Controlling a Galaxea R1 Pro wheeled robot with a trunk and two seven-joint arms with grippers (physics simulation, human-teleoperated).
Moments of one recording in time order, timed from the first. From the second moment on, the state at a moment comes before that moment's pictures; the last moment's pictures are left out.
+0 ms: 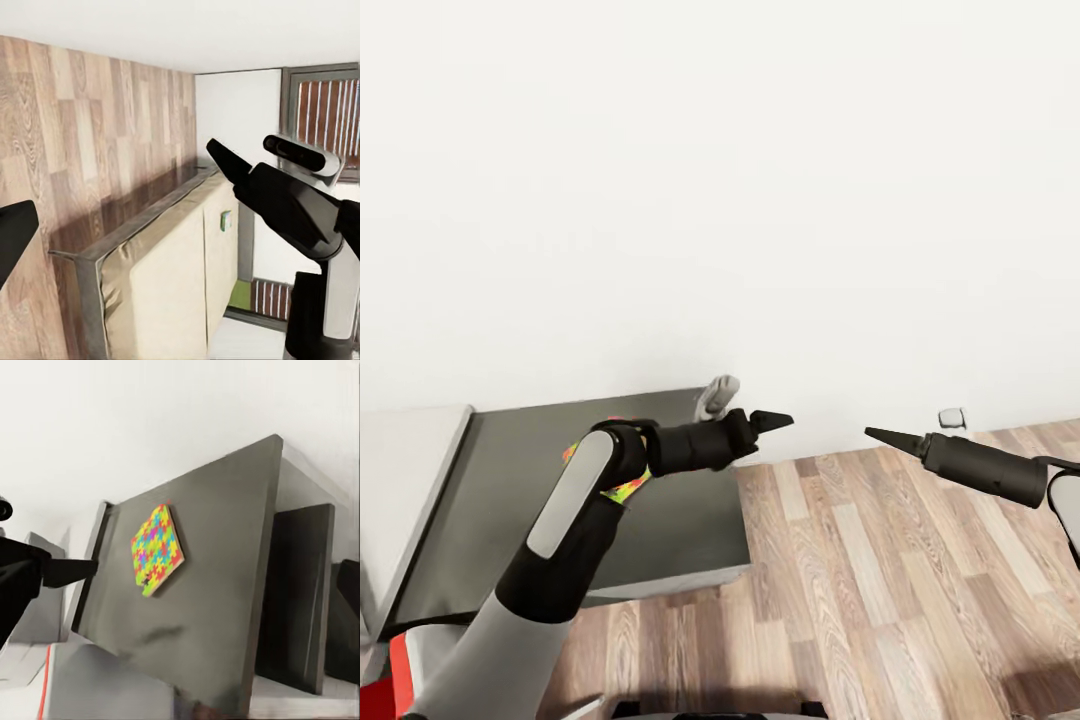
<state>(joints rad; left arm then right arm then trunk) -0.73 -0.09 -0.41 -1.61 1.68 0.87 0.65 -0.50 -0.45 -0.18 -1.60 -0.84 1.04 0.69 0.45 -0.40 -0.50</state>
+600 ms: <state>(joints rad) -0.72 -0.09 -0.39 -1.61 1.67 0.87 0.64 -0.50 -0.44 -0.18 -1.60 -0.84 1.04 0.69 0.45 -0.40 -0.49</state>
